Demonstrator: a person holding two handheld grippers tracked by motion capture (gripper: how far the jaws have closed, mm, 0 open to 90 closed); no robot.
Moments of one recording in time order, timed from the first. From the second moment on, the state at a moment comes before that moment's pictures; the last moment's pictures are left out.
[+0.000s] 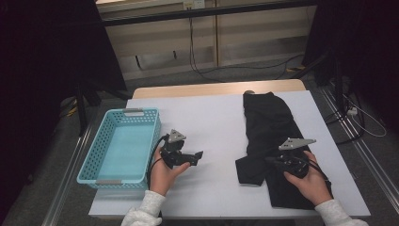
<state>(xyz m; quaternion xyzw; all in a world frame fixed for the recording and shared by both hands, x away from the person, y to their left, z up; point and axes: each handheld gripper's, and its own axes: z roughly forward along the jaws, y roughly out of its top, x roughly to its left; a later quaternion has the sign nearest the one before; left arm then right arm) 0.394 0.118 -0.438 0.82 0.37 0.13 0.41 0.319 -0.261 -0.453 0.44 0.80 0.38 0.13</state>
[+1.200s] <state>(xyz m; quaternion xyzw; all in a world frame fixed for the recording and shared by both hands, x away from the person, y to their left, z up) 0.394 0.117 -0.438 0.83 0.37 0.13 0.40 0.309 -0.252 -0.447 0.41 0.81 0.39 0.13</state>
